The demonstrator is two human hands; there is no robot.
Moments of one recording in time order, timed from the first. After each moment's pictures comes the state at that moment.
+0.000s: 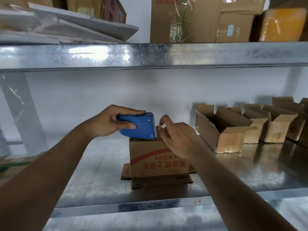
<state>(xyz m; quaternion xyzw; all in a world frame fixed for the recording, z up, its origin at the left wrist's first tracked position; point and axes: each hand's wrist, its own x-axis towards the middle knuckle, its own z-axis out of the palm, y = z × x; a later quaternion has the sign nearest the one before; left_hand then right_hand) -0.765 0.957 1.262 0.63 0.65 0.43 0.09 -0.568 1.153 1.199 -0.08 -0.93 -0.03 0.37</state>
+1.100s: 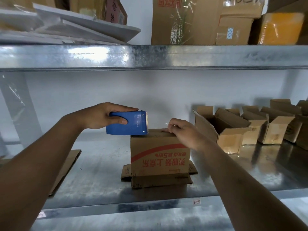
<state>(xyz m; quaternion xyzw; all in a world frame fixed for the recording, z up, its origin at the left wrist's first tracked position) -0.792 0.943 1.287 0.60 0.75 0.26 0.07 -0.564 1.181 1.213 -0.15 -0.88 0.38 0.25</state>
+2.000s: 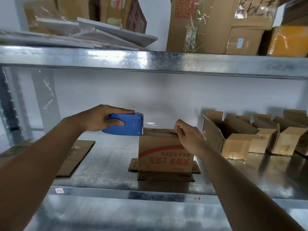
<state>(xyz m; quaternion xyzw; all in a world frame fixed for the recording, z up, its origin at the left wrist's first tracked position) -0.776 0.881 1.269 0.58 0.77 0.27 0.00 -0.553 1.163 1.203 -0.14 -0.93 0.21 0.28</state>
